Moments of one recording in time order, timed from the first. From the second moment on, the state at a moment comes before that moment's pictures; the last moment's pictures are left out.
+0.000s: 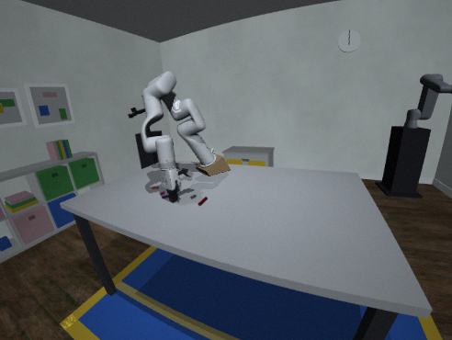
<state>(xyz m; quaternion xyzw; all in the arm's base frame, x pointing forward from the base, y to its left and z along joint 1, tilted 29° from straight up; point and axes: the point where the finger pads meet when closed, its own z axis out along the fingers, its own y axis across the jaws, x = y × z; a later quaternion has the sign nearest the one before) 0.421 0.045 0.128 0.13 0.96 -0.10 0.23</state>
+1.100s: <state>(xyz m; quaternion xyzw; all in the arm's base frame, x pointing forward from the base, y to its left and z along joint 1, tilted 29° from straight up) 0.382 0.070 0.211 0.13 0.96 -0.10 0.23</state>
